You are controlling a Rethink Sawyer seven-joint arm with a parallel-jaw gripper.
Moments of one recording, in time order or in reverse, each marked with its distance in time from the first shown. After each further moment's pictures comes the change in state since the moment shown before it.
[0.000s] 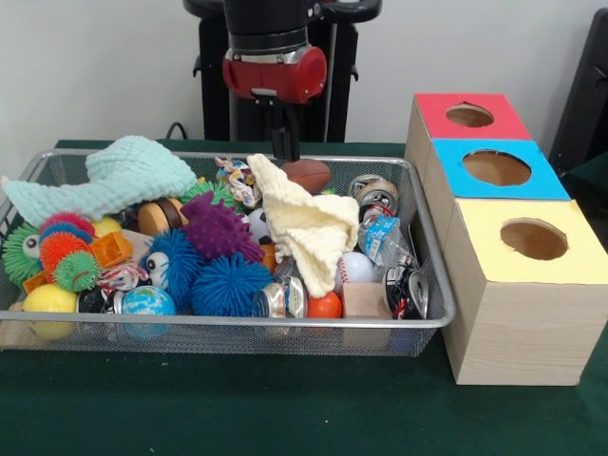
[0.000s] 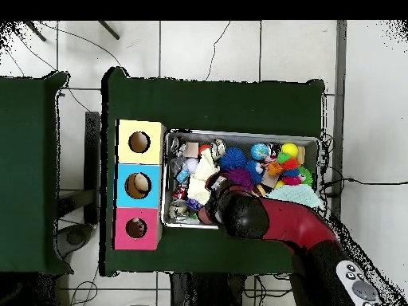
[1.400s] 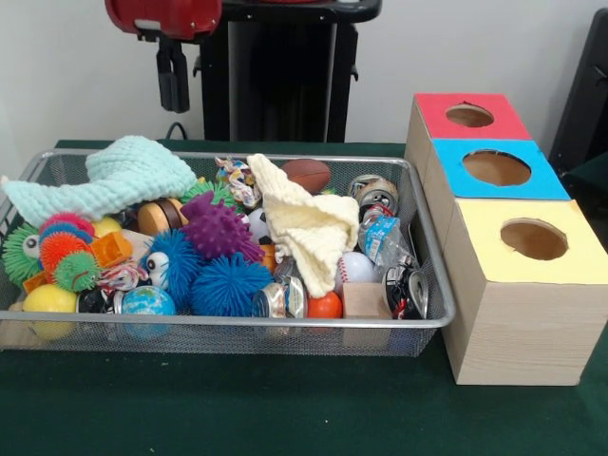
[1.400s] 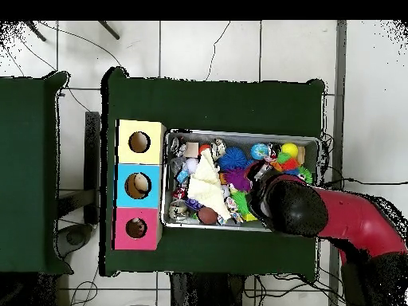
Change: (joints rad) arm -0.177 -0.125 0.123 -0.103 -0.094 0.210 -0.007
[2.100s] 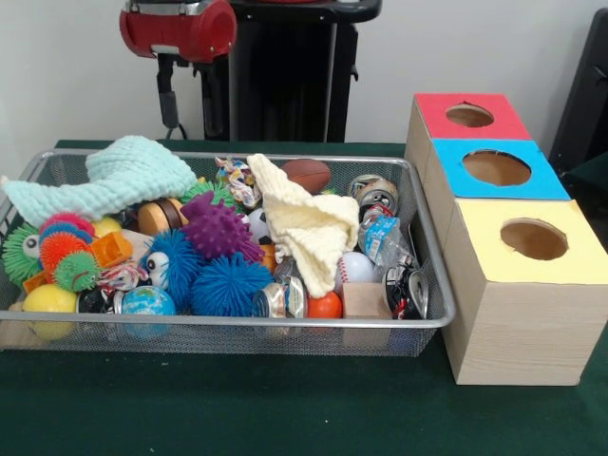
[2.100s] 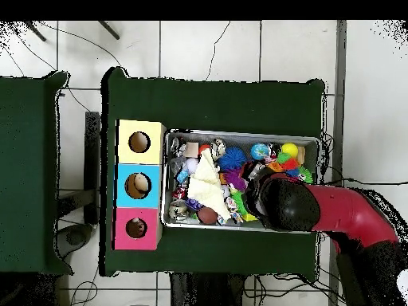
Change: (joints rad) arm -0.029 0.048 0.063 -0.005 -0.059 0.000 0.000
